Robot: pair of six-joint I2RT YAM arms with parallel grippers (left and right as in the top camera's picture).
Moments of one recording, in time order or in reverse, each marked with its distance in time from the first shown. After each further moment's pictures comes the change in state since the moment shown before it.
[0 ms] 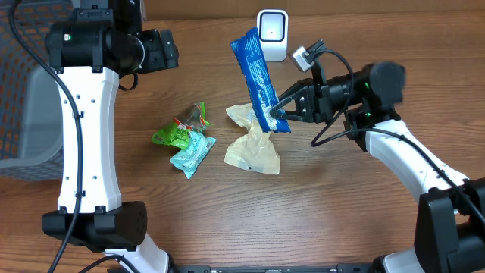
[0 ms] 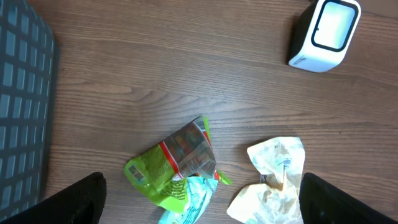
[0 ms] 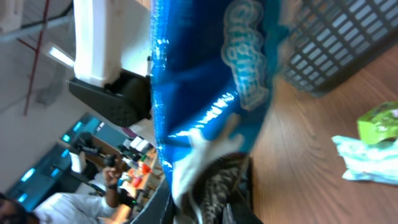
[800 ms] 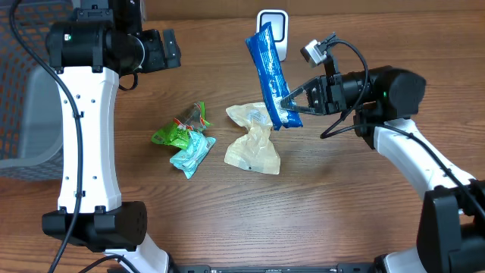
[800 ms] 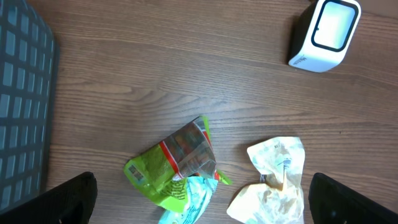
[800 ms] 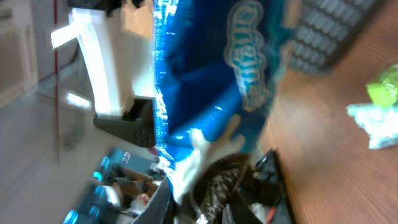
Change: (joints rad) left arm 0.000 0.000 0.000 0.000 0.000 0.000; right arm -0.063 -0.004 -0.002 0.068 0.006 0.371
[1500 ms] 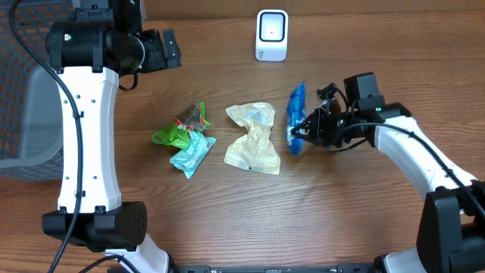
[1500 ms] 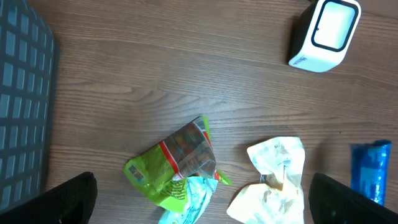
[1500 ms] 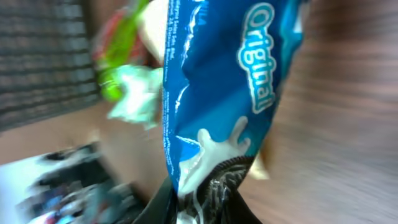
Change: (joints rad) left arm 0.000 0.000 -0.001 0.001 0.000 0.000; right arm 0.003 0.000 0.050 -1.834 0.823 -1.321
